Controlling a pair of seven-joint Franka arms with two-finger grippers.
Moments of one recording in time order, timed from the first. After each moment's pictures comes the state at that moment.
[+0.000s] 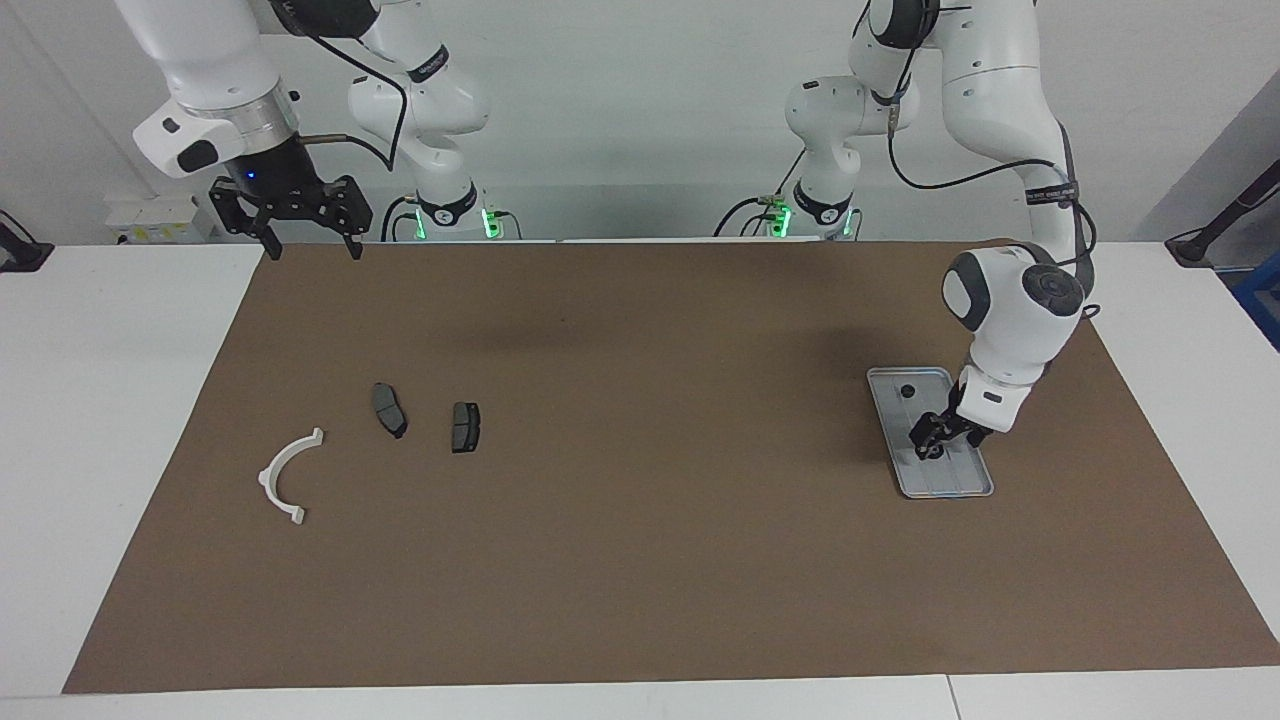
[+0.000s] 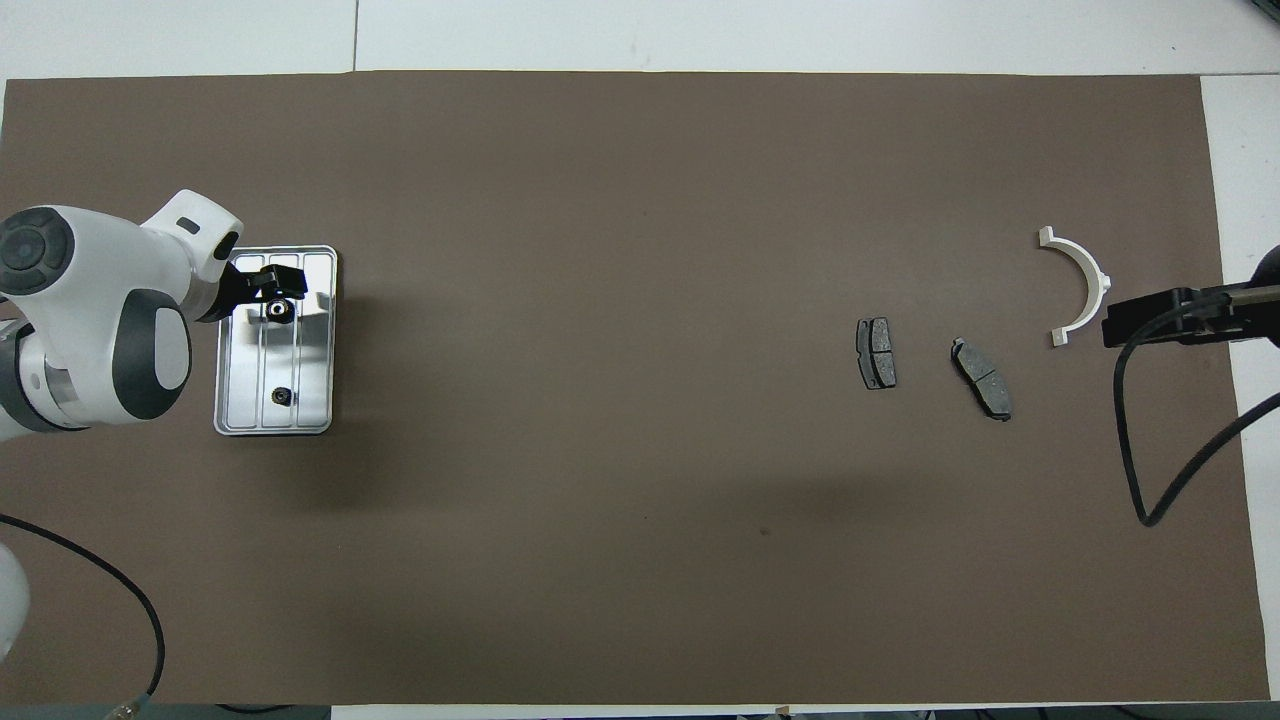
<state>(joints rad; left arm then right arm) 0.02 0.33 -0.01 -1.99 0.01 2.44 -0.15 -0.01 -0.10 0.03 -1.65 -0.02 1.56 0.01</state>
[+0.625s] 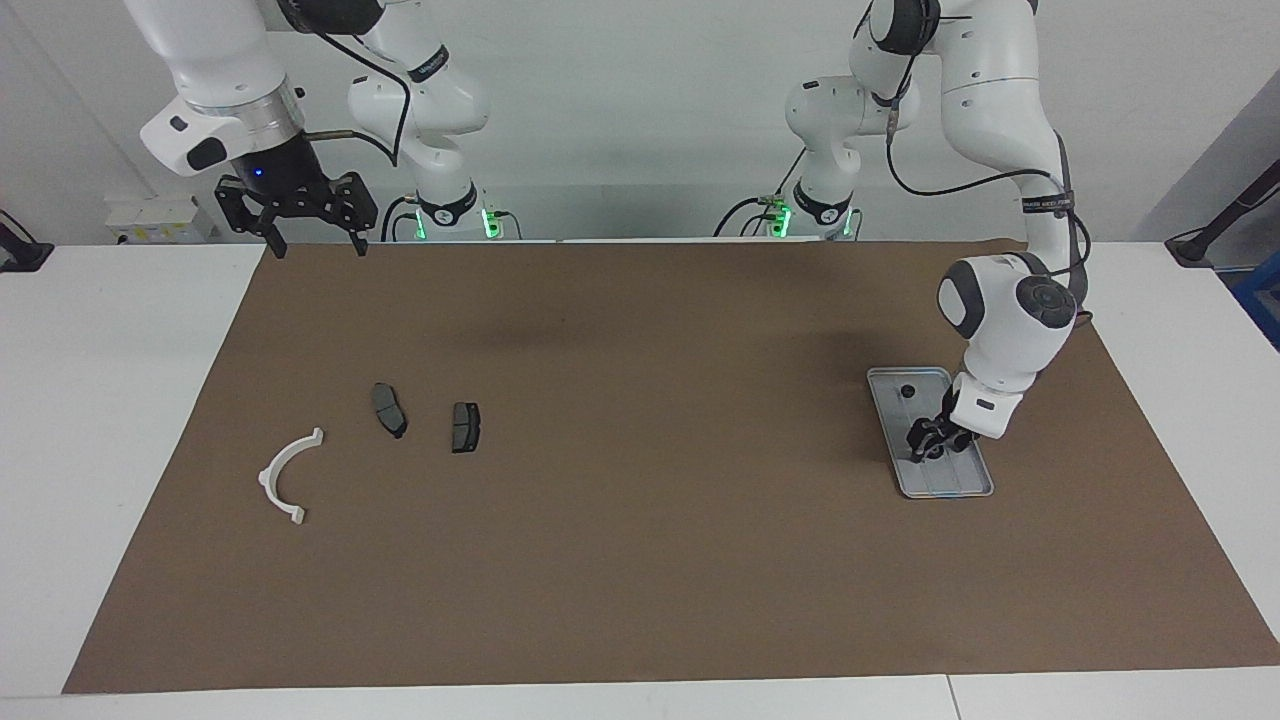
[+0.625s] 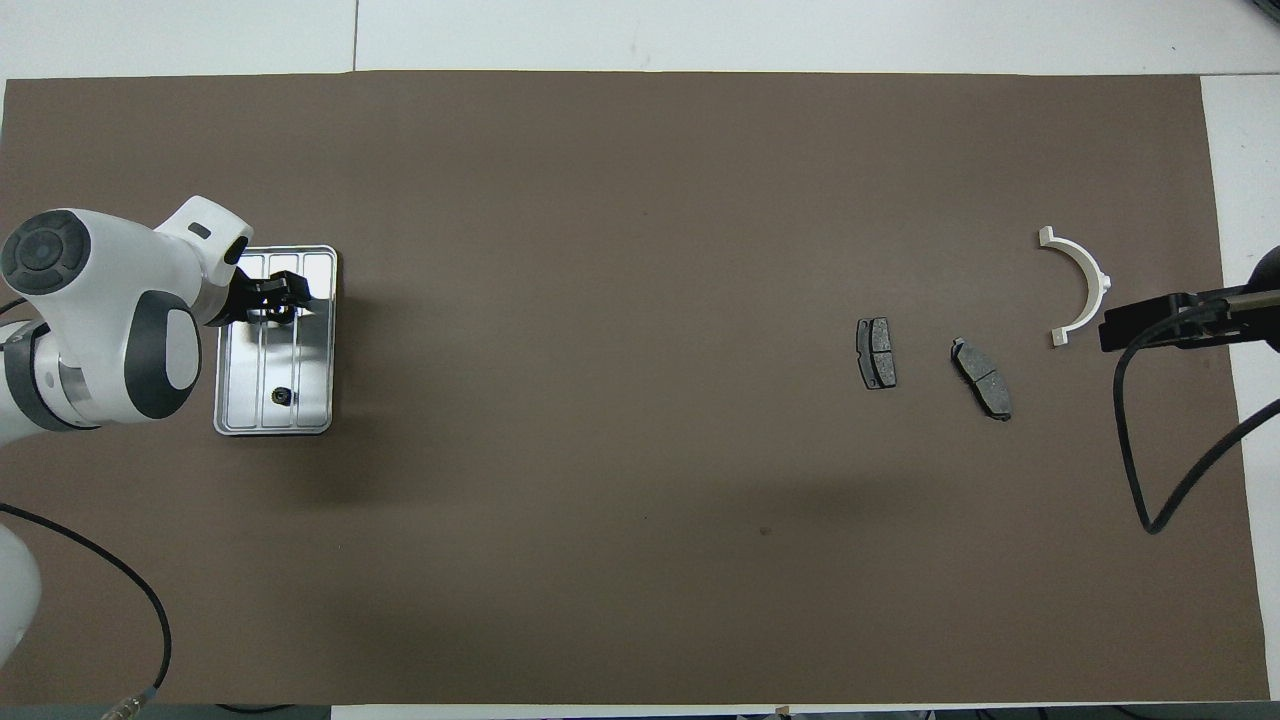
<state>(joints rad) 0.02 0.35 -0.01 -1.99 0.01 2.44 -0.15 0.00 -0.10 0.03 -1.65 -0.01 1.56 -0.01</state>
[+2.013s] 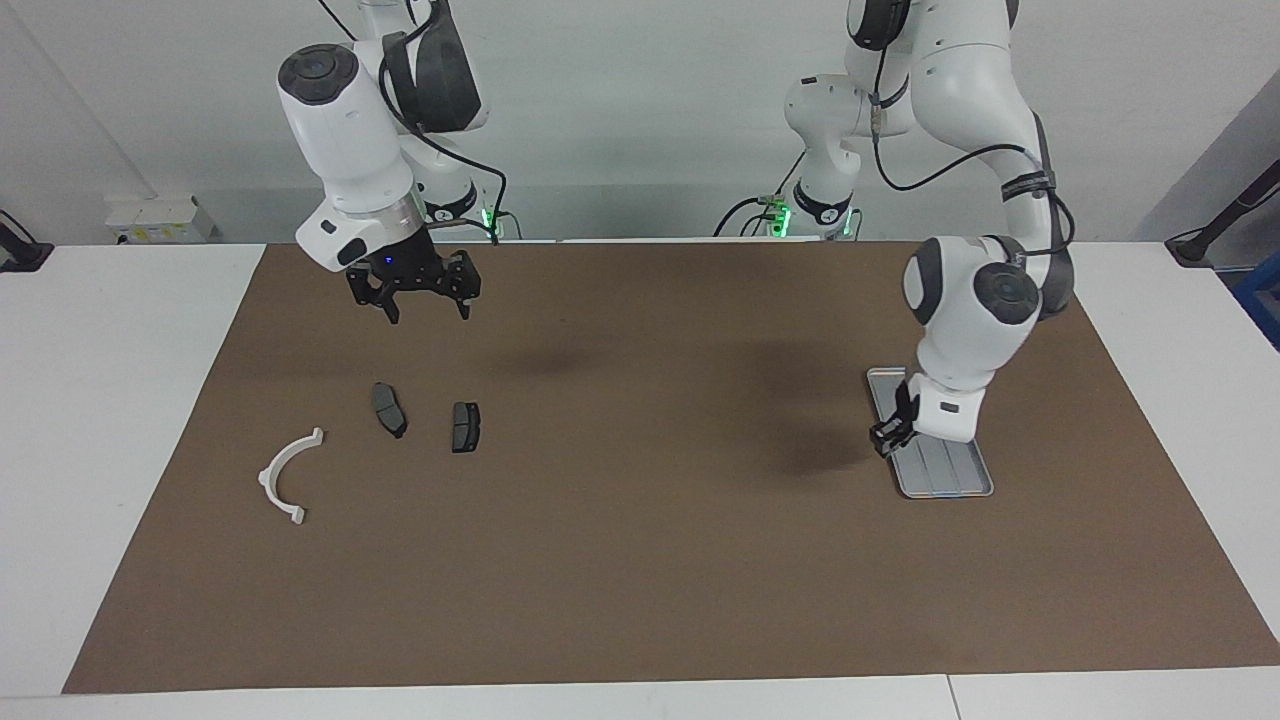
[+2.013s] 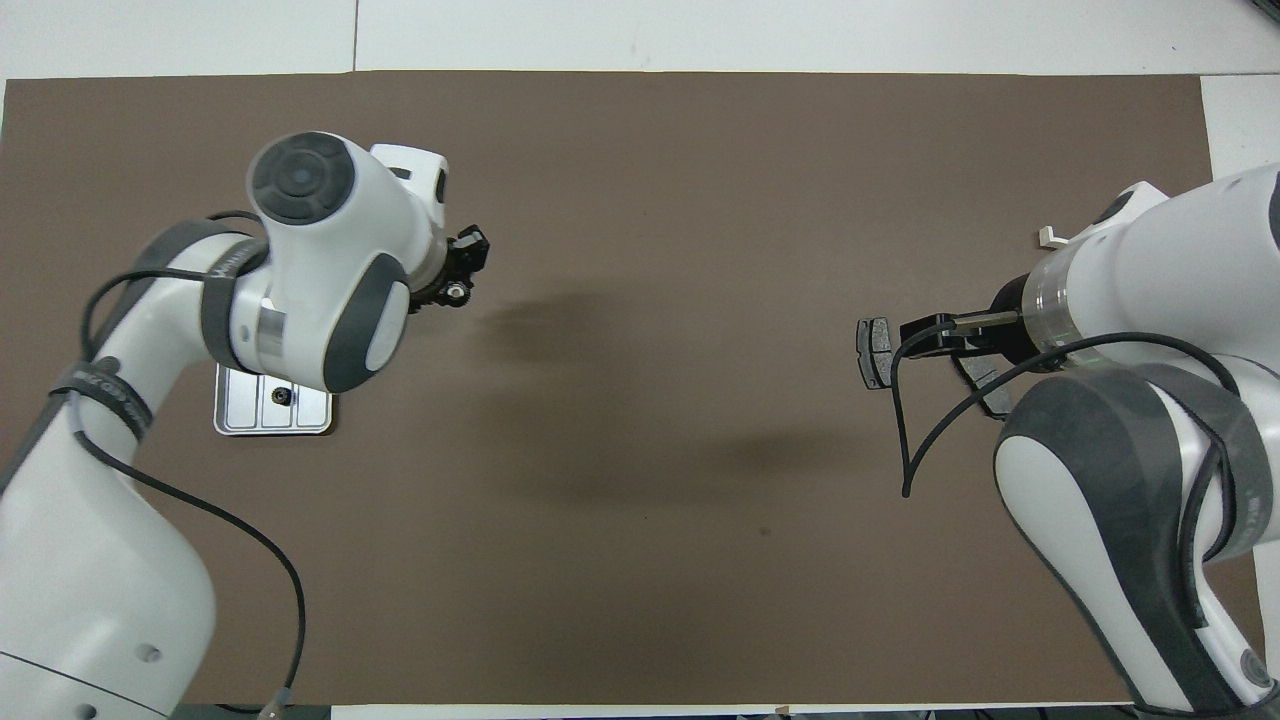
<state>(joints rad) -0.41 0.37 -0.03 -1.73 0.01 2.13 -0.98 0.08 -0.06 0.09 -1.91 0.04 1.86 0.15</state>
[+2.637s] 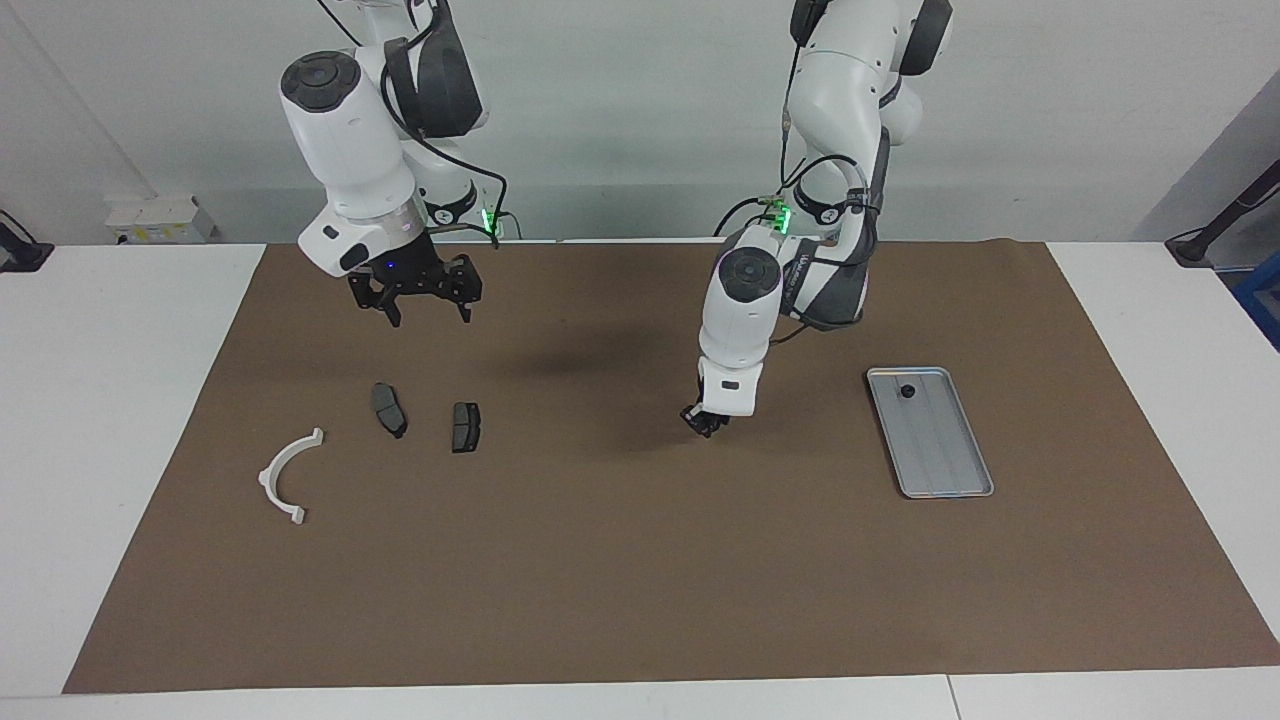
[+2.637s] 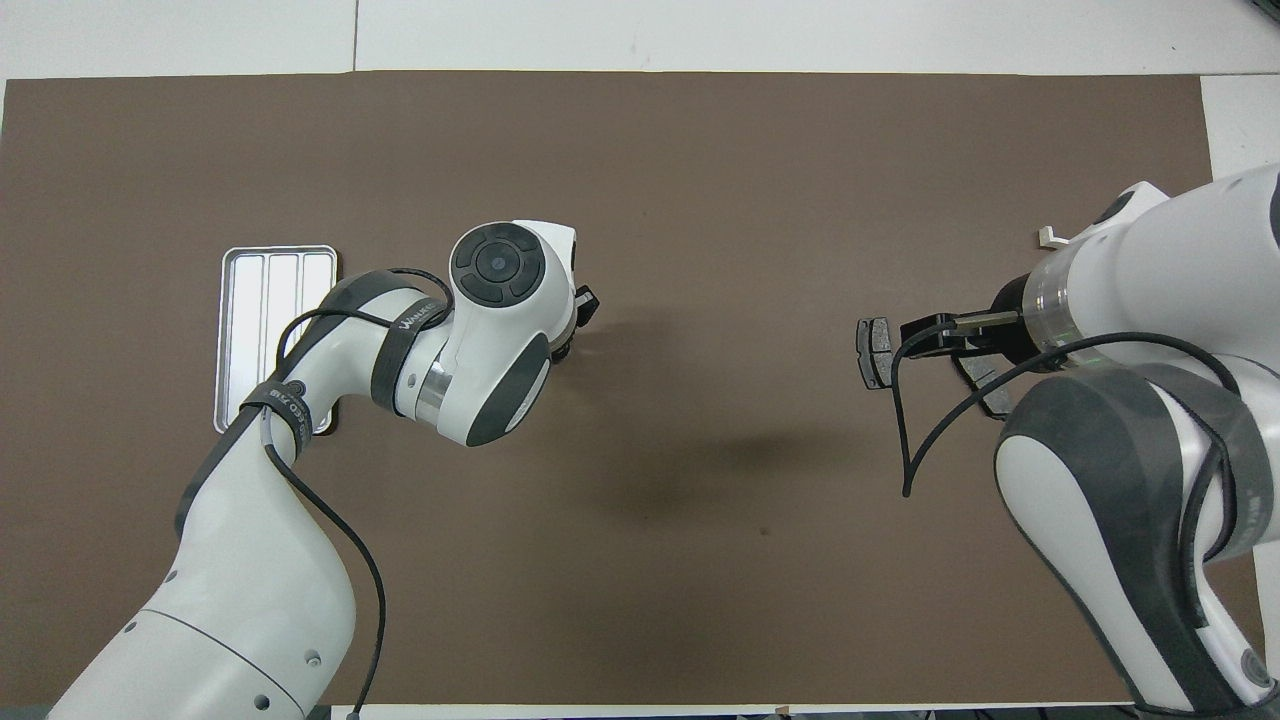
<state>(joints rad) -0.54 0.44 -0.03 -1.80 0.01 2.23 -1.12 0.08 -0.06 0.09 -1.91 0.04 1.86 0.15</state>
